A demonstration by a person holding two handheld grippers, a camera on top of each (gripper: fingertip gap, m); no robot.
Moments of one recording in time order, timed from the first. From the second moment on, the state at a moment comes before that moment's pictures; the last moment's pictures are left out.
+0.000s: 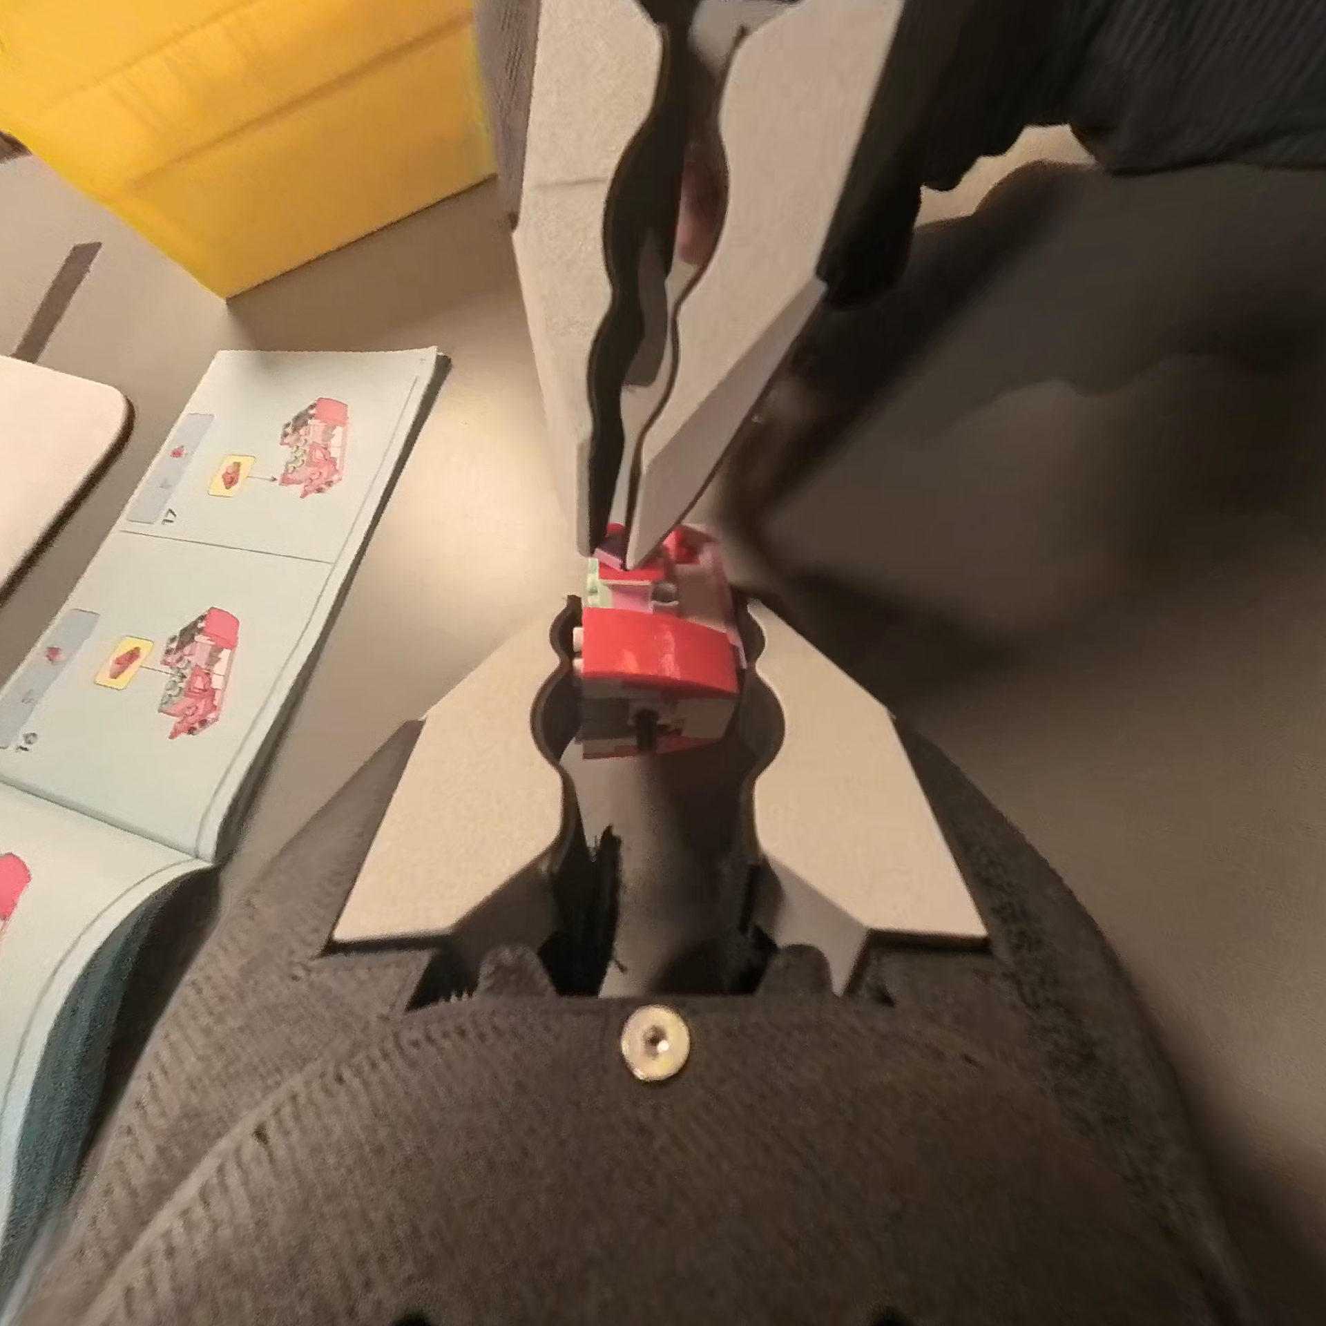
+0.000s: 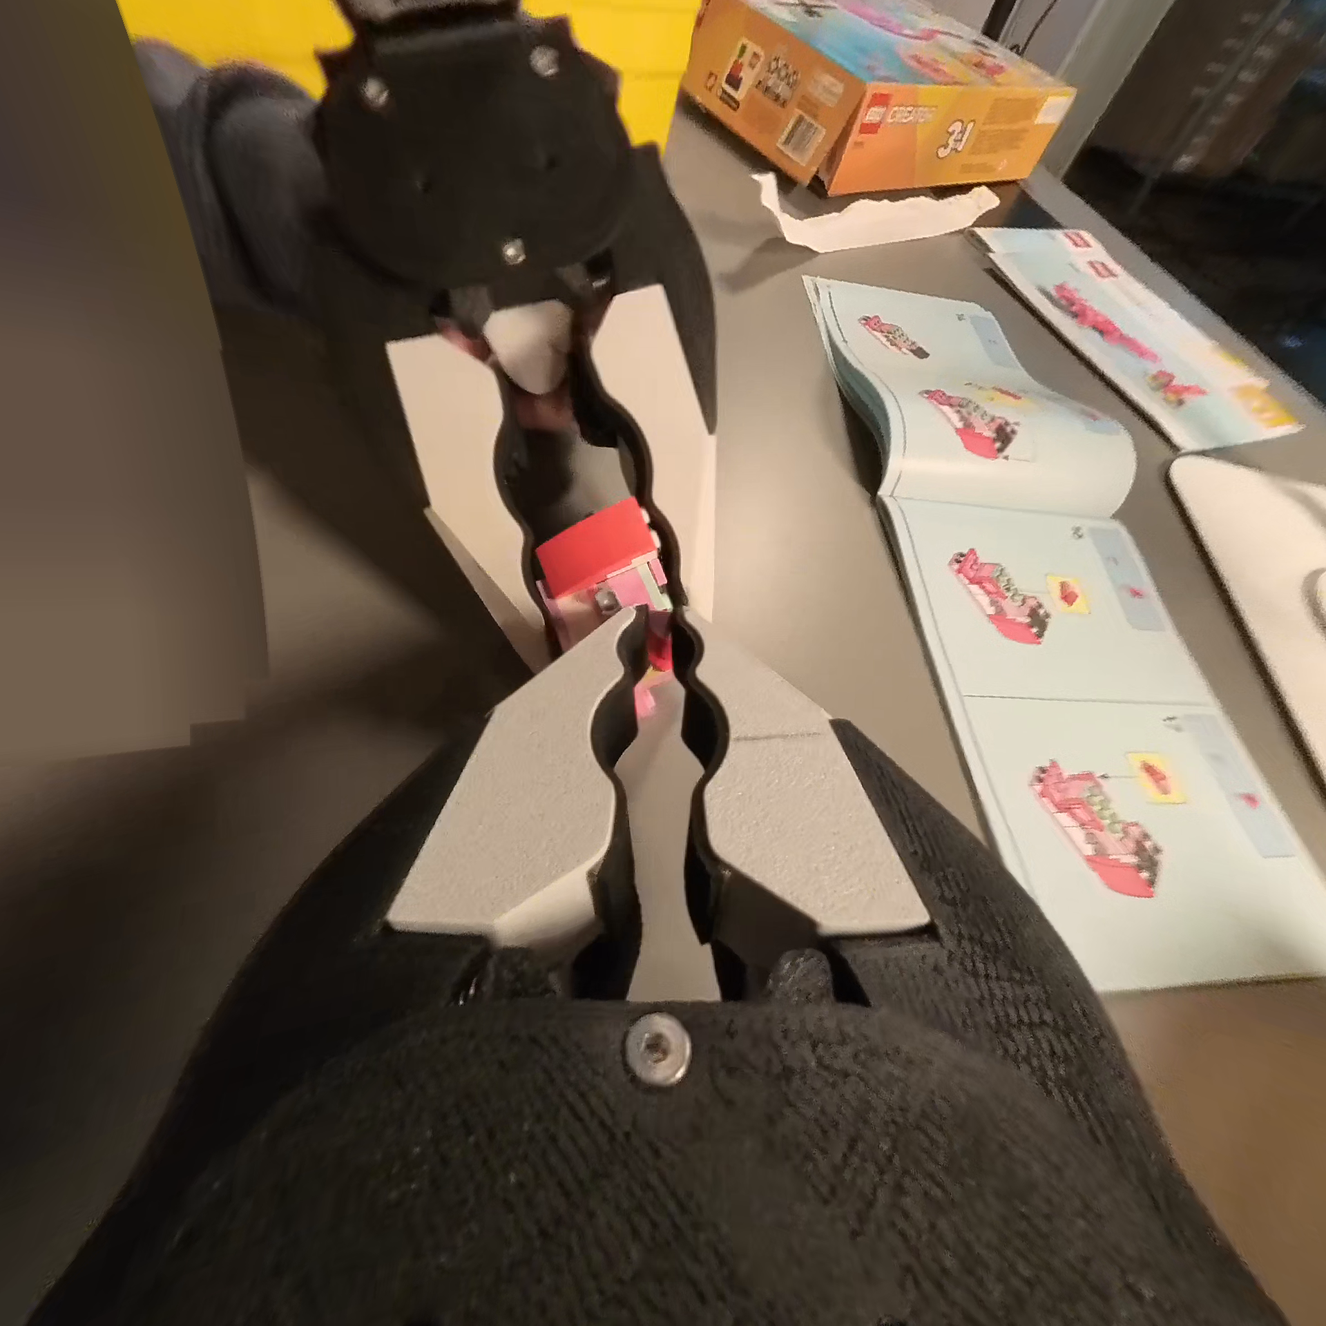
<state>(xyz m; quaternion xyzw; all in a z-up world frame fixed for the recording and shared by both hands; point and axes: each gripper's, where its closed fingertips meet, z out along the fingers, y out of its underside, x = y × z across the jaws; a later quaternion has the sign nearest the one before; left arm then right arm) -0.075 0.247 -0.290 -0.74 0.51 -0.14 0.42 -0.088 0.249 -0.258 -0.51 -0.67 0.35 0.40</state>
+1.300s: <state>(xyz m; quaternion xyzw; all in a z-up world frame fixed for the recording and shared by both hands) -0.064 0.210 -0.297 -0.72 0.55 -0.26 0.33 -0.071 0.218 -0.267 -0.43 -0.83 0.31 0.17</state>
